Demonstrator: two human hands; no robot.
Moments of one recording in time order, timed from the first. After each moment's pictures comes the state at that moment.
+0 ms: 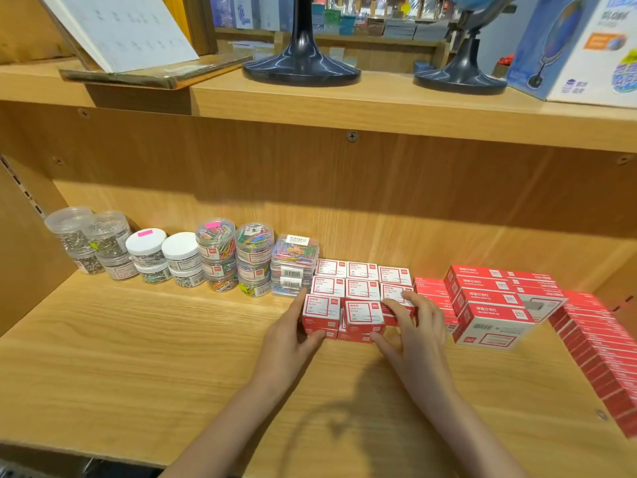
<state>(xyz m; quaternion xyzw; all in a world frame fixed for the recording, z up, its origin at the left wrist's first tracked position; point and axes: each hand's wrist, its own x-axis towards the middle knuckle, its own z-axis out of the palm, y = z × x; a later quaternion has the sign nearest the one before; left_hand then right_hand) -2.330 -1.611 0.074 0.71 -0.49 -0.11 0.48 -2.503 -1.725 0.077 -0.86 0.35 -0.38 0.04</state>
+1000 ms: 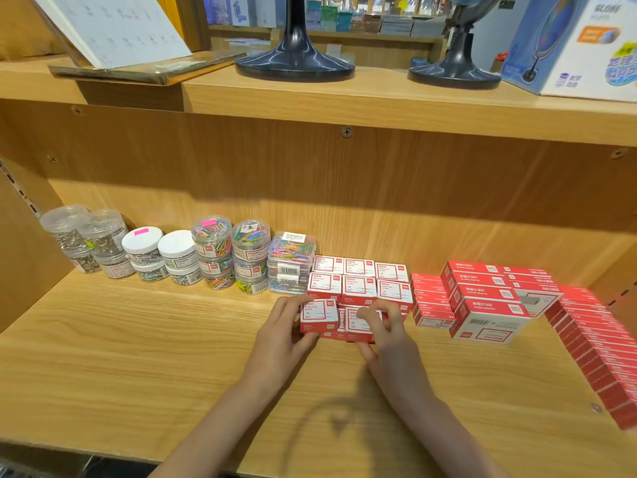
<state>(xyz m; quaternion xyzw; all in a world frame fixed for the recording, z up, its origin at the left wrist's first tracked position) -2.325 -1.604 0.071 0.70 -0.53 -0.07 0.48 -2.485 -1.703 0.073 -0.89 0.28 -0.34 0.10</state>
